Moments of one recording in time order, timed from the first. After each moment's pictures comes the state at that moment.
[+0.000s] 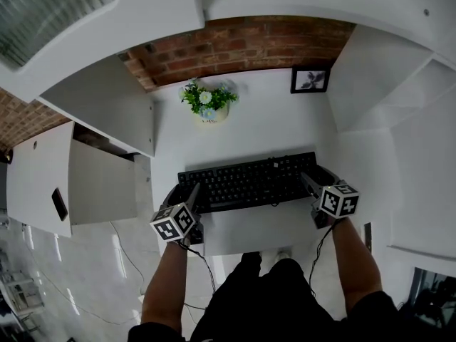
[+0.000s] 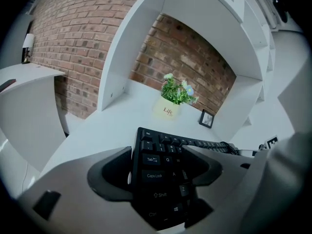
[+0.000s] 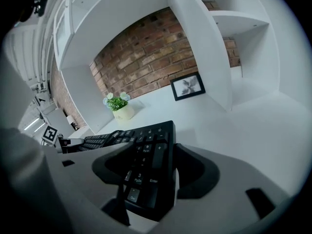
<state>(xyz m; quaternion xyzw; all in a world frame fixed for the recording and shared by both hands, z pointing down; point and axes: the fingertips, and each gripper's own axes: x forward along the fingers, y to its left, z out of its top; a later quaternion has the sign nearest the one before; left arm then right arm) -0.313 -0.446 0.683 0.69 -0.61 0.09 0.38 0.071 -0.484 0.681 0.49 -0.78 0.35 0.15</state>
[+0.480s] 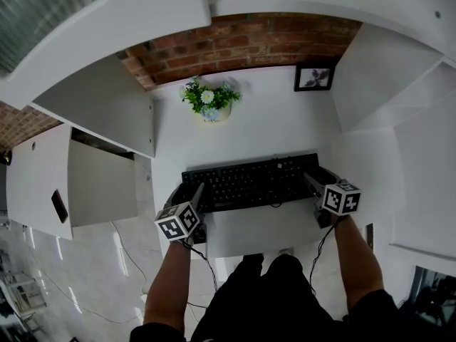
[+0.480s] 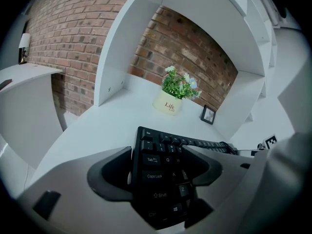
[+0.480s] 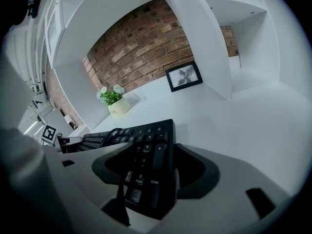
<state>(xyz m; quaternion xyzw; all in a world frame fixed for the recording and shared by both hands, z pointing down) -0.312 -0.452 0.700 0.69 -0.60 0.11 0.39 0.072 -0.483 0.709 0.49 -0.77 0.38 0.17</state>
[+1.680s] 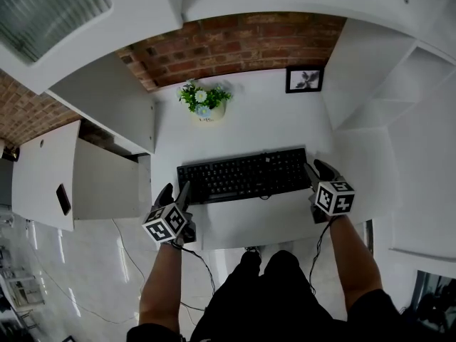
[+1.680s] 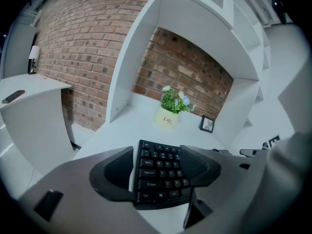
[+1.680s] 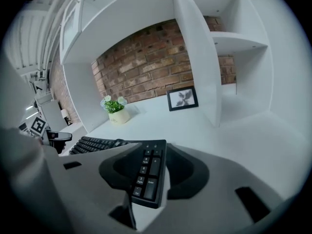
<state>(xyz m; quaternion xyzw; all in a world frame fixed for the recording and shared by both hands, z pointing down) -0.326 -0.428 0.647 0.68 -0.65 0.08 0.33 0.097 -0.487 0.662 0.53 -0.78 0.29 0.16</state>
